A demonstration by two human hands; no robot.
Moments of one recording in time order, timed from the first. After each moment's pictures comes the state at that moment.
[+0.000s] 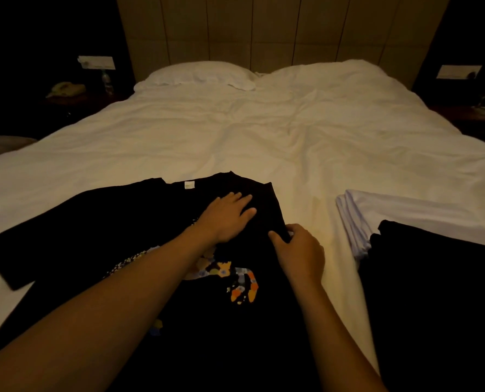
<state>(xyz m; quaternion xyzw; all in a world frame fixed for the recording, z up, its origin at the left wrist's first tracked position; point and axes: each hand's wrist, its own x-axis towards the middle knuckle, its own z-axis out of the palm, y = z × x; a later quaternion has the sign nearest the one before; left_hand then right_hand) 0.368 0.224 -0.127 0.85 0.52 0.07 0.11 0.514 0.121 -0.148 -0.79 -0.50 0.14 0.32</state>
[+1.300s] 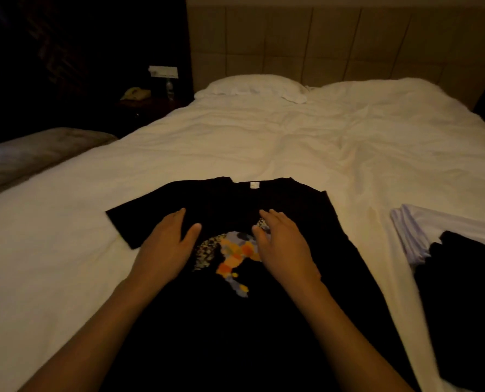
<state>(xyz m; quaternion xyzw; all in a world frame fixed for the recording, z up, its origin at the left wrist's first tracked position) 0.168 0.056 -0.092 0.65 0.70 0.28 0.12 0.380 0.071 -0.090 -0.62 -0.72 0.16 0.28</state>
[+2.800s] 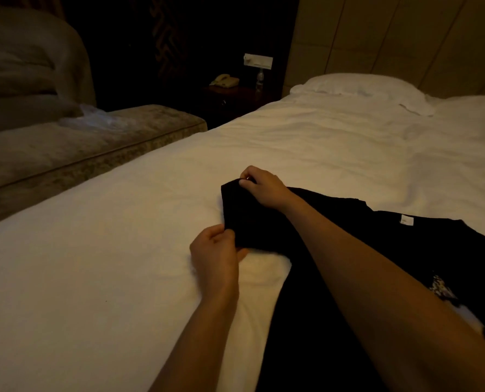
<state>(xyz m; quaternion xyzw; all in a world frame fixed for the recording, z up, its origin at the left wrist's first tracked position) 0.022 0.110 -0.133 0.11 0.59 0.71 0.37 0.067 0.295 -0.105 -0.38 -0.88 0.19 0.18</state>
